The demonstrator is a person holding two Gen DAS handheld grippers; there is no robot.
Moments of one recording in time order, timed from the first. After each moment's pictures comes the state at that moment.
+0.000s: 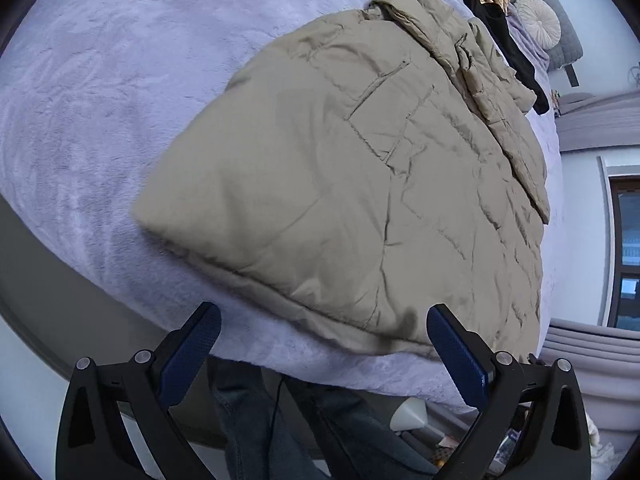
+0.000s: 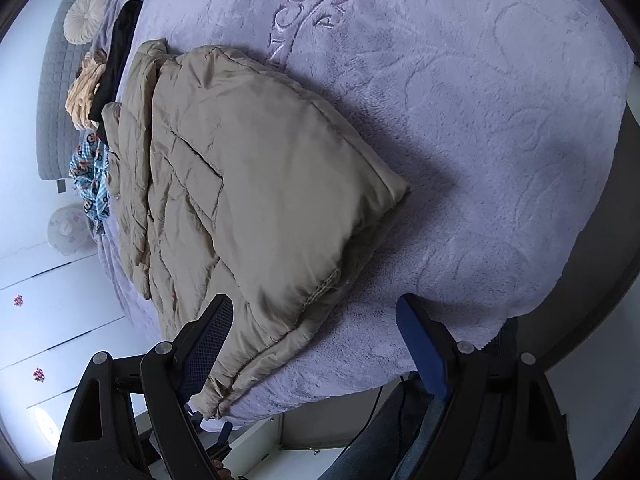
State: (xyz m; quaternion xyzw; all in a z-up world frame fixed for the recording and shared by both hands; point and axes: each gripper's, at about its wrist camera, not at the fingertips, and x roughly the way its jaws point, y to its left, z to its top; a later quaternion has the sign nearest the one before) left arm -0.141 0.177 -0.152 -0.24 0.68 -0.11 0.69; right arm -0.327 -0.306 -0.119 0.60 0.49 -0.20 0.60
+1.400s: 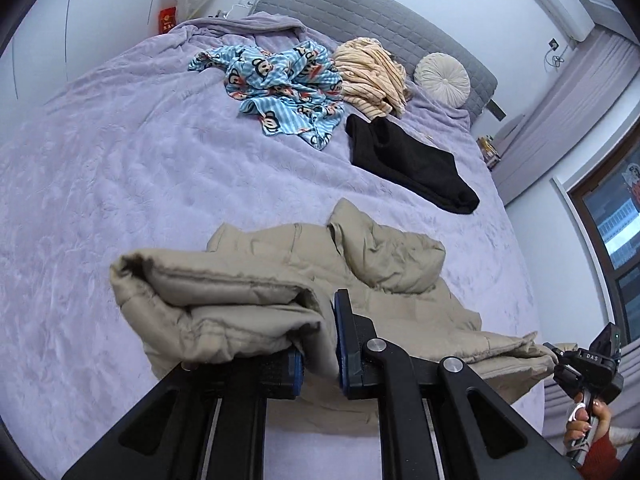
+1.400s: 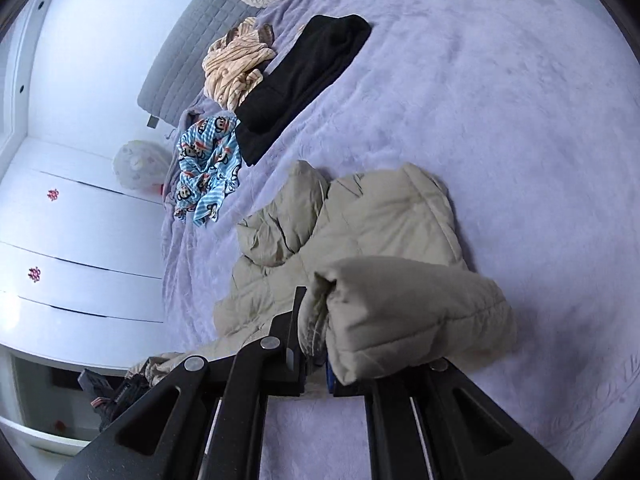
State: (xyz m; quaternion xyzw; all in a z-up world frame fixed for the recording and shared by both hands) left arm 0.135 0.067 0.026 -0.16 0.48 -0.16 0.85; right arm -0.012 -0.399 0.030 0.43 0.45 -0.05 0.78
